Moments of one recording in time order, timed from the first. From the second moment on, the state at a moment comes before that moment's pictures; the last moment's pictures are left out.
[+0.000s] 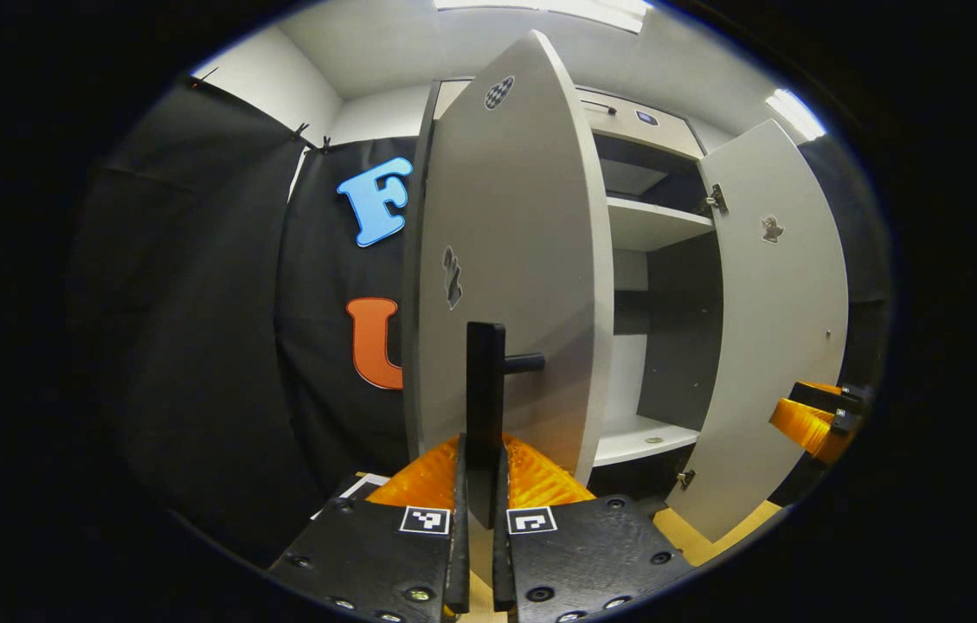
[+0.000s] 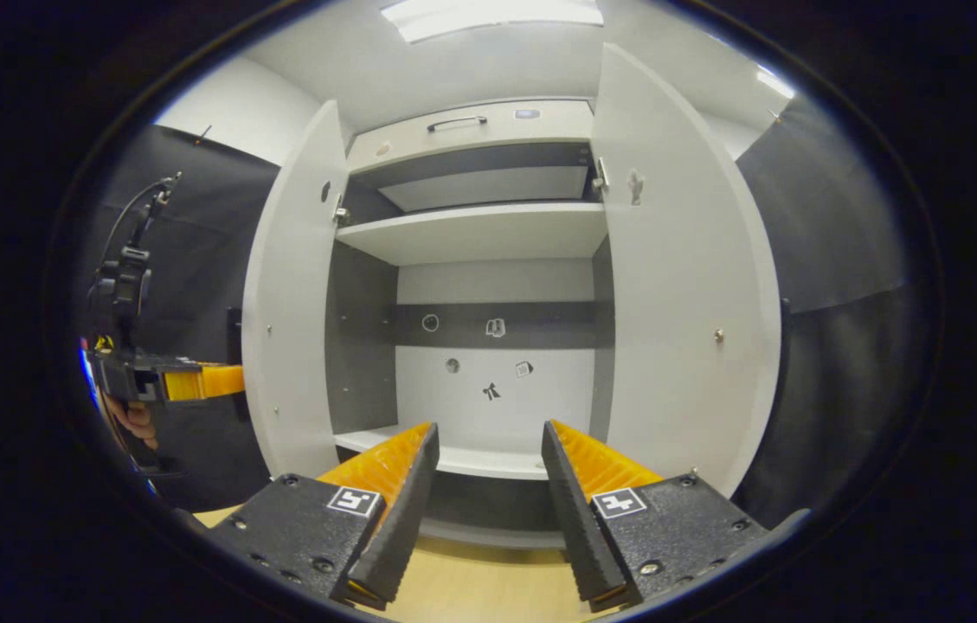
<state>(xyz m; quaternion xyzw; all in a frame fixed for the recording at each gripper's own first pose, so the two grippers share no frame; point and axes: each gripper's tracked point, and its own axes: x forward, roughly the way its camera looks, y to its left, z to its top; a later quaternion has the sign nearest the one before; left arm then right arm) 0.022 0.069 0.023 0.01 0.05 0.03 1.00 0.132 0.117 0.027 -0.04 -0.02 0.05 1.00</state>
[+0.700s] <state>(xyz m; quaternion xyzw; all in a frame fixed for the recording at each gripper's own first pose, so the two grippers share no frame) 0.005 0.169 0.029 -0.01 0.03 0.05 1.00 0.149 0.159 0.010 -0.04 0.01 0.08 1.00</state>
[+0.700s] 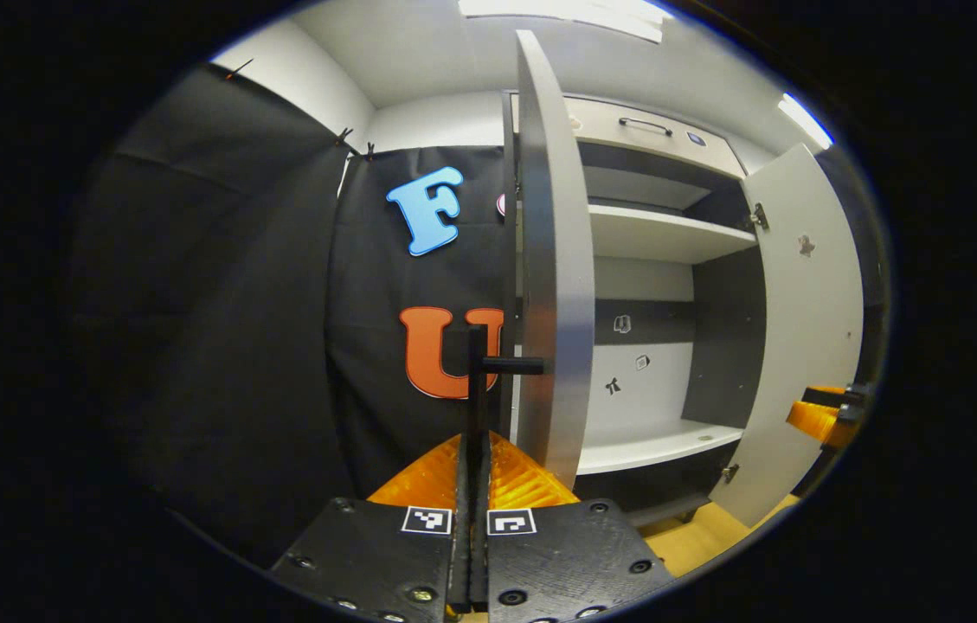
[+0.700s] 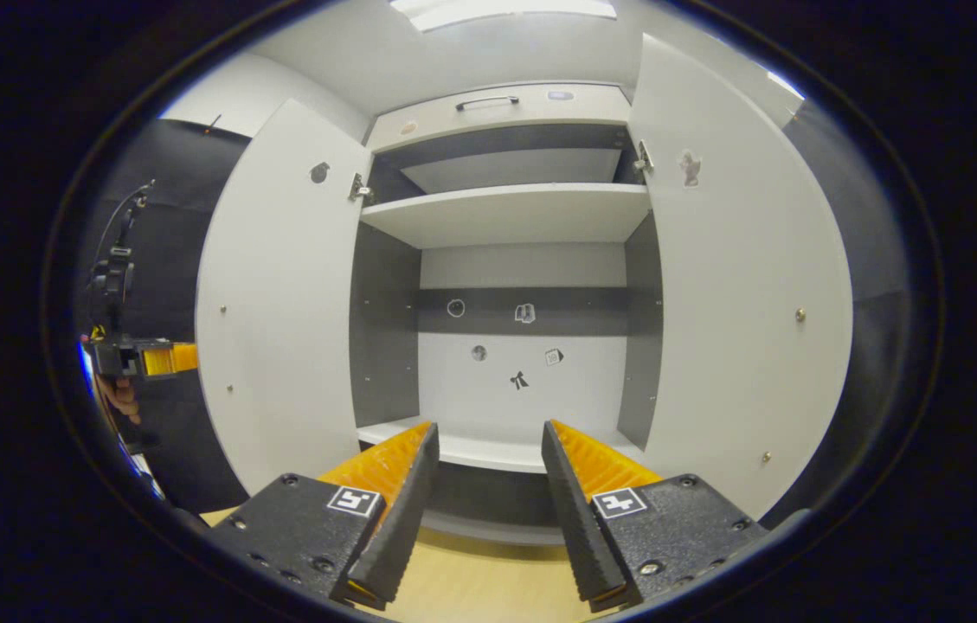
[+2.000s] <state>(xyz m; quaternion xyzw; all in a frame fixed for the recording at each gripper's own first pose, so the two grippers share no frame) 0.055 0.005 0.008 0.01 0.02 -0.01 1.00 0.120 0.081 0.032 -0.07 -0.03 -0.02 1.00</state>
